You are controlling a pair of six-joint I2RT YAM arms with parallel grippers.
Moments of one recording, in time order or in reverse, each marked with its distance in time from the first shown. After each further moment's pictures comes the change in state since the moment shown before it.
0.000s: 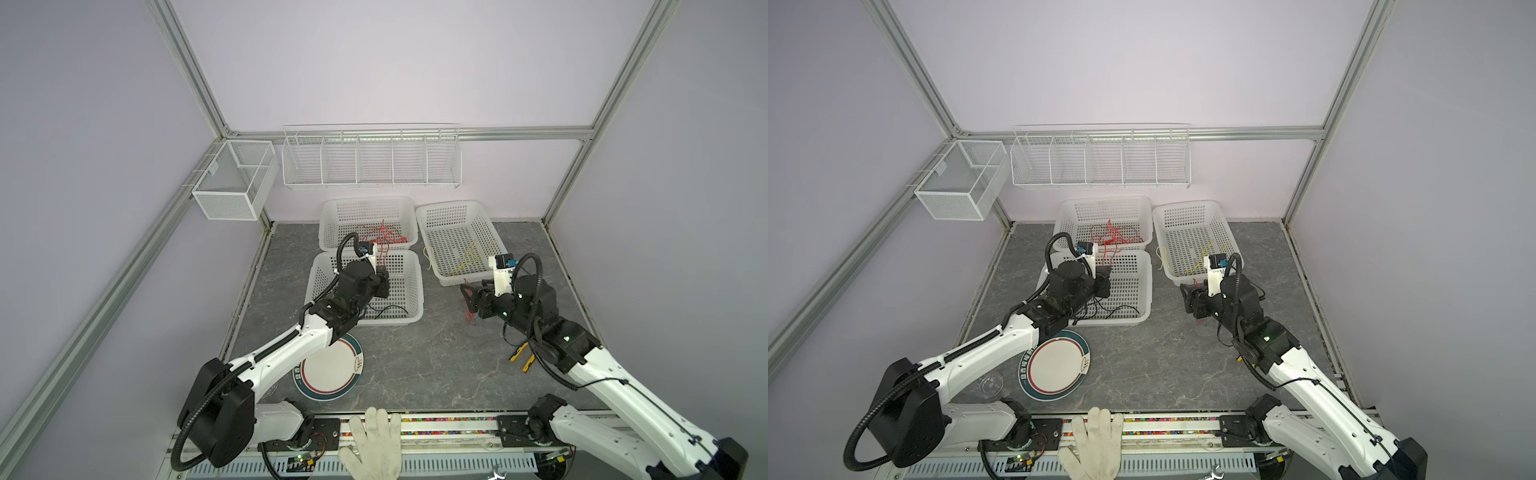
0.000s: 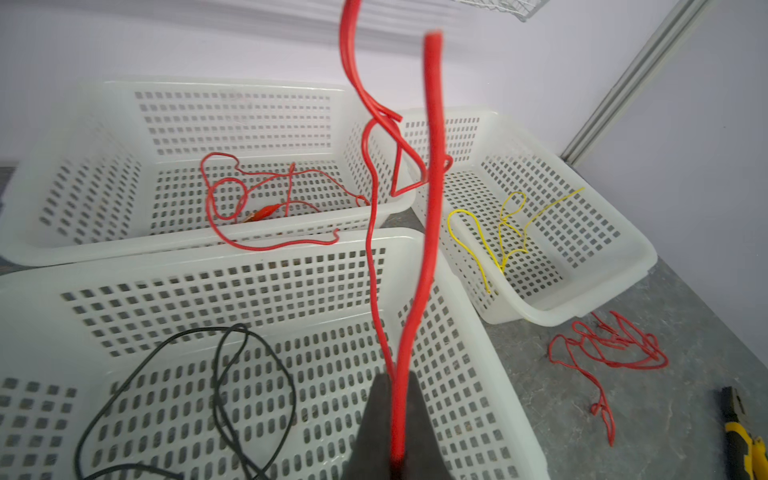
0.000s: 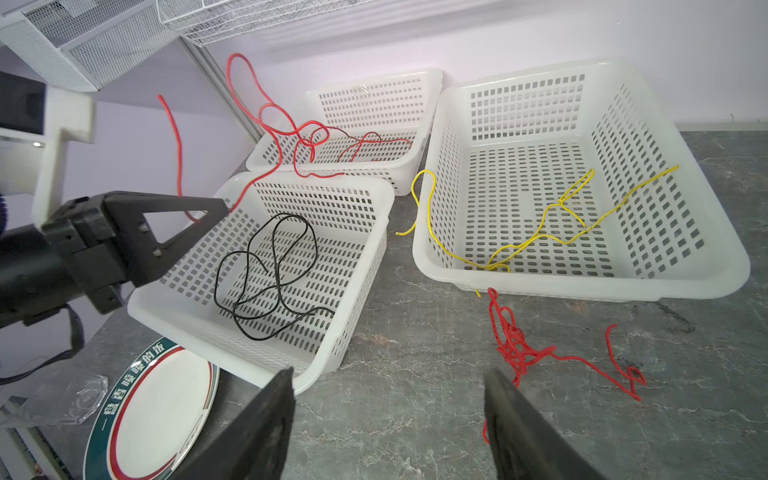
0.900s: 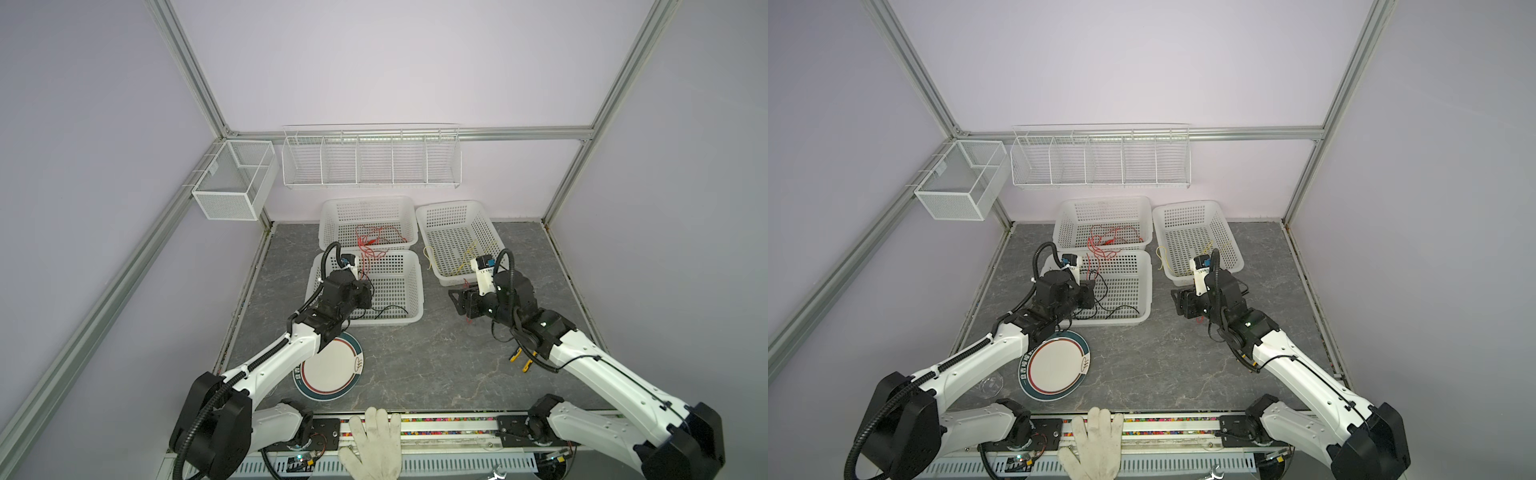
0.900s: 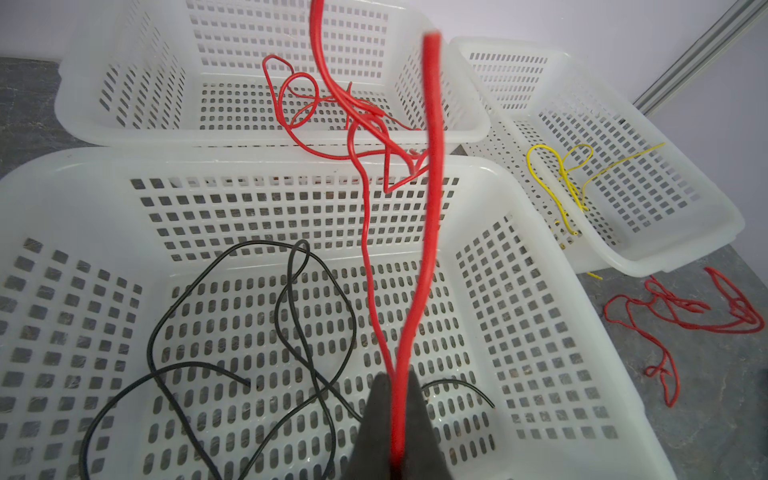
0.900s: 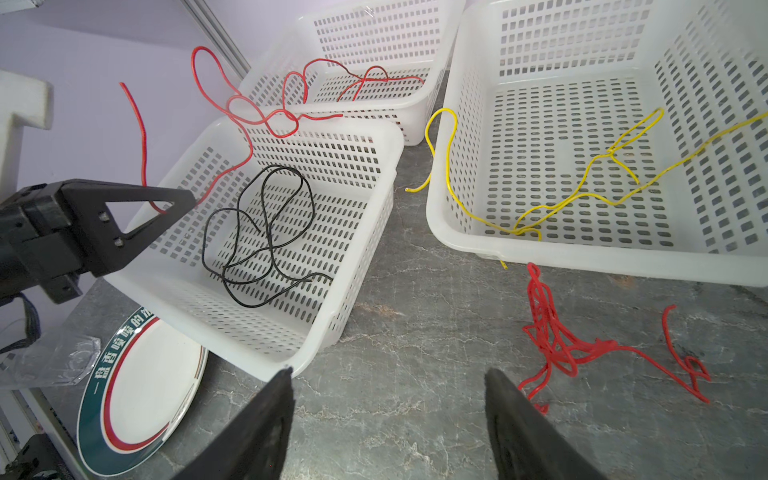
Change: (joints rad) left arm 0.126 -0.023 -0.126 -0.026 0.108 -0.023; right arm 0.000 0.156 0.000 0.029 -0.073 0.000
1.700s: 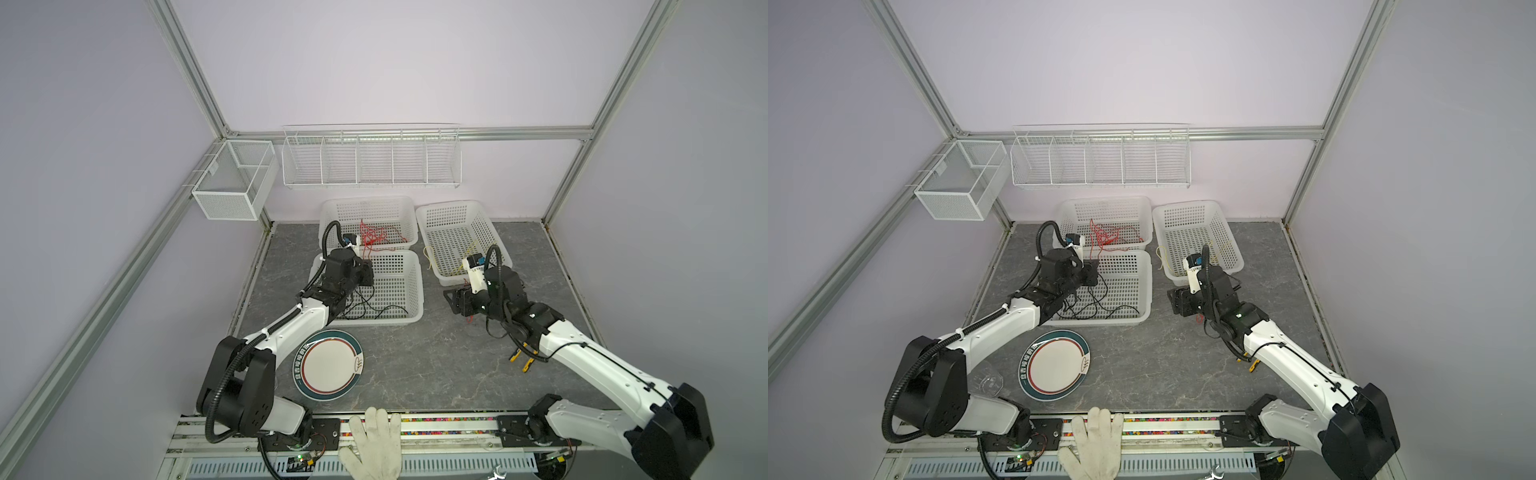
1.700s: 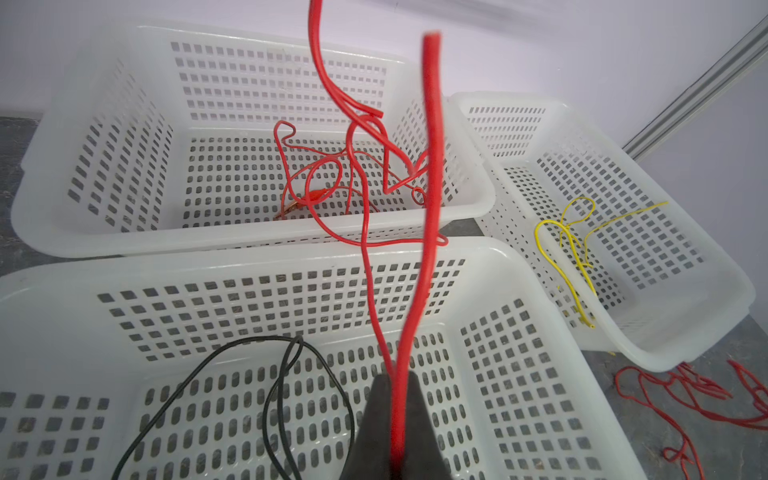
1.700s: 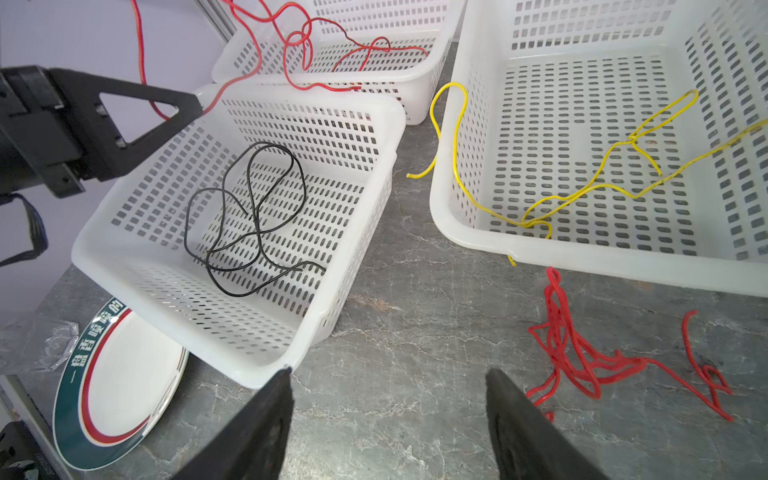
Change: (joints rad) left arm 0.076 0.221 0.196 0.087 0.078 0.037; right arm 0.000 0.100 0.037 0.000 -0.019 -0.032
